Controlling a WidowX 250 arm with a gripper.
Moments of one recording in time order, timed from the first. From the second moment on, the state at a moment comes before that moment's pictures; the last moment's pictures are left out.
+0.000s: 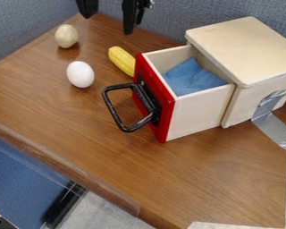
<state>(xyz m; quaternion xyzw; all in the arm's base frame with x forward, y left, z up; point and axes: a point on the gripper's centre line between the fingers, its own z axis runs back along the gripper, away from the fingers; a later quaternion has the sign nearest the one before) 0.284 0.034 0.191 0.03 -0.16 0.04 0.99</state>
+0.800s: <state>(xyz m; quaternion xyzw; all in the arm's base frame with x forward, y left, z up) 0.238 0.080 0.149 0.04 -0.18 -0.05 0.98</state>
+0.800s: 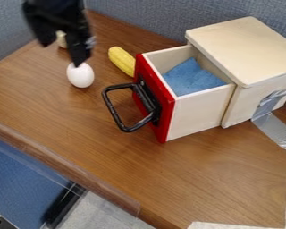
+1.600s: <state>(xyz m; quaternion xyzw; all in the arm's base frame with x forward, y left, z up) 0.225 0.094 0.040 0.08 -0.06 -0.13 0.99</state>
